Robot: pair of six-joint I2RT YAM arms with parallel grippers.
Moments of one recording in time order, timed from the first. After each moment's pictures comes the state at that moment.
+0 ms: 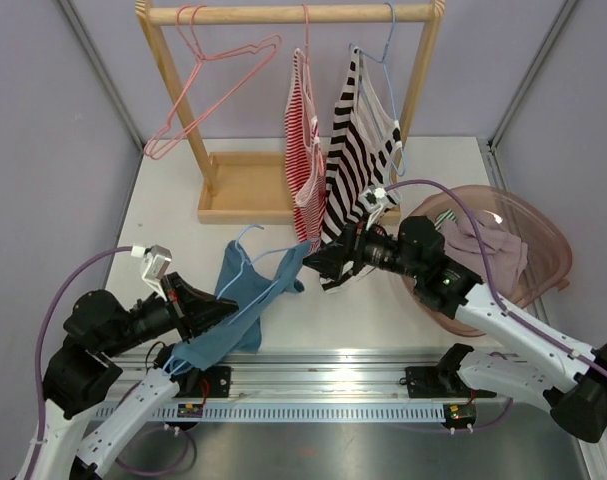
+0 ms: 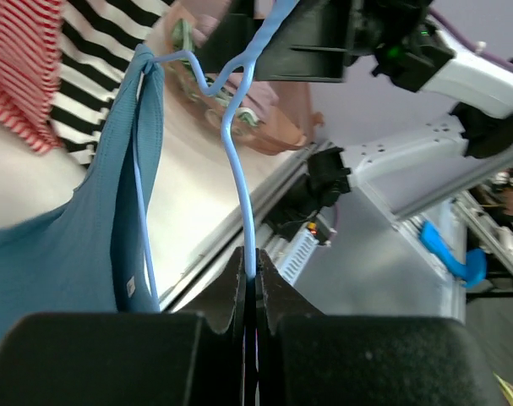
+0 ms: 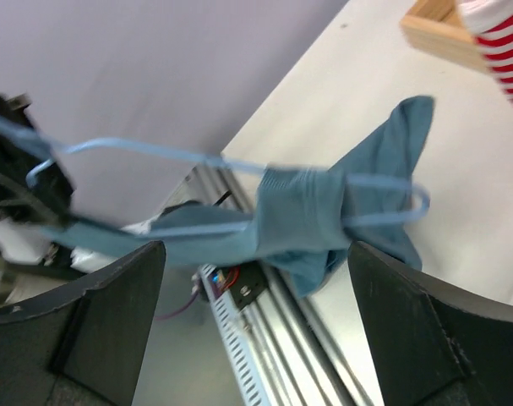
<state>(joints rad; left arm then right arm) -0.55 0.28 0.96 -0.79 0.48 -0.54 0.75 0.96 0.82 0.04 -0.43 0.68</state>
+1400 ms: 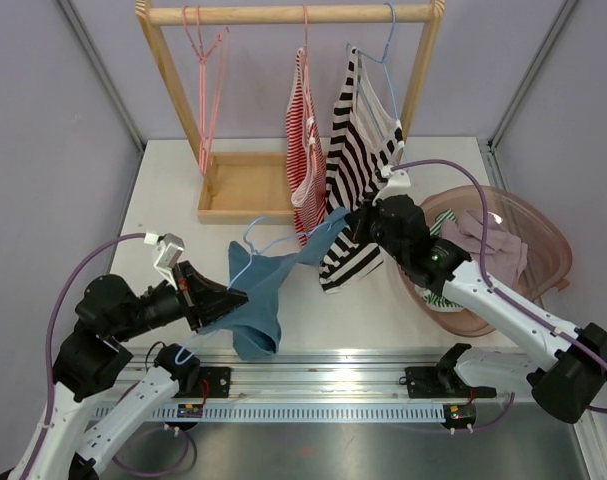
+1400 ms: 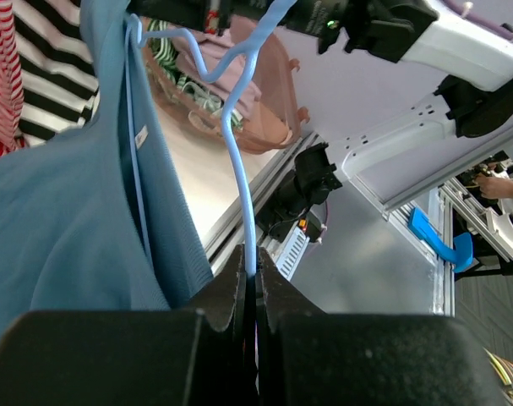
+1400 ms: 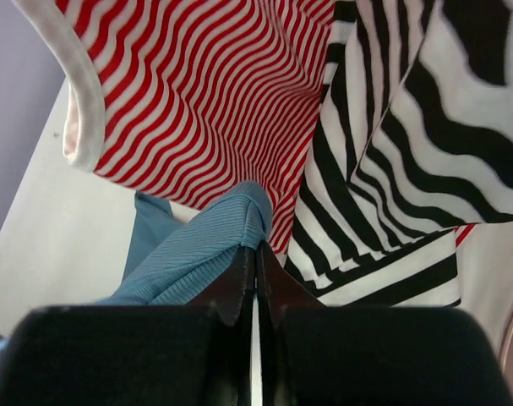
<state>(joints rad) -0.55 0.37 0.91 -0.65 0.57 -0.55 0.73 1.14 0.98 -0.18 0.28 0.51</state>
